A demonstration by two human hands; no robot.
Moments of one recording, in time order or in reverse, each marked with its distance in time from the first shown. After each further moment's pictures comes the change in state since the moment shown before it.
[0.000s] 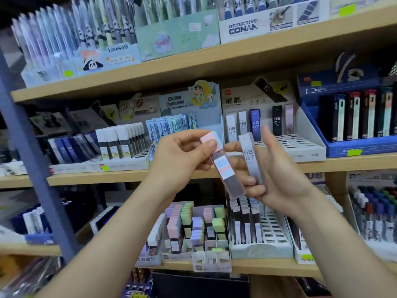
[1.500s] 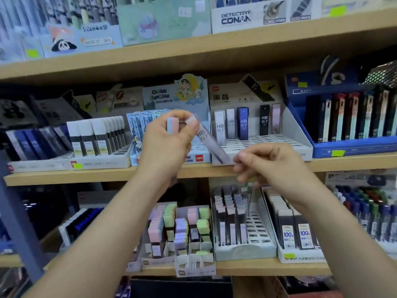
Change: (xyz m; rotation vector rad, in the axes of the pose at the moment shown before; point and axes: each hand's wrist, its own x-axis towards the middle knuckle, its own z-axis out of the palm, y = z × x) left_hand 0.027 -0.013 0.008 -0.028 0.112 0.110; right_hand -0.008 -0.007 -0.023 -0.637 0.284 -0.227
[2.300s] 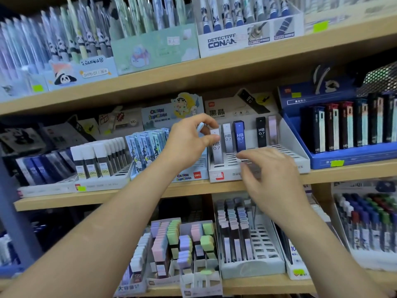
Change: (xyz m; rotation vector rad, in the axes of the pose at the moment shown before) left_hand 0.063 0.000 0.030 0.620 -0.221 0.188; right_hand 0.008 0.011 0.005 -0.850 0.418 -0.445
